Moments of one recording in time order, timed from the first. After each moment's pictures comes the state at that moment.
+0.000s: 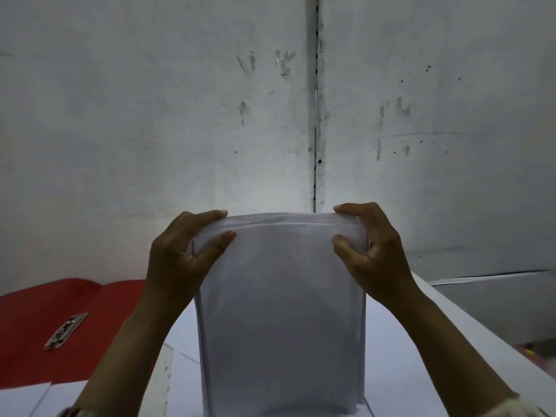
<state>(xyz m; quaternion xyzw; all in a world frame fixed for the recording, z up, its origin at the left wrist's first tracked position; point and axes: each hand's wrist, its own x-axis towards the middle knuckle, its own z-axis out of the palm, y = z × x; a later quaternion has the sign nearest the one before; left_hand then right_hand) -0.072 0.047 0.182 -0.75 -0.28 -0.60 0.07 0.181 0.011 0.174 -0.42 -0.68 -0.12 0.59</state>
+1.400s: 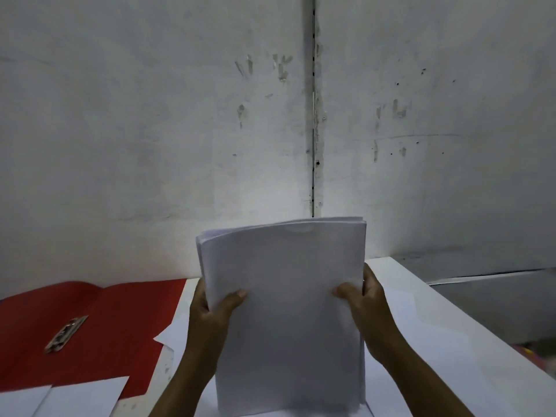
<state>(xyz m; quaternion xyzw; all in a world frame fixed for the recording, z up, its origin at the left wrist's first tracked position) -0.036 0.032 0.108 -0.51 -0.39 -0.63 -0.44 0.166 -0.005 0.121 -0.48 -0.47 0.34 0.66</state>
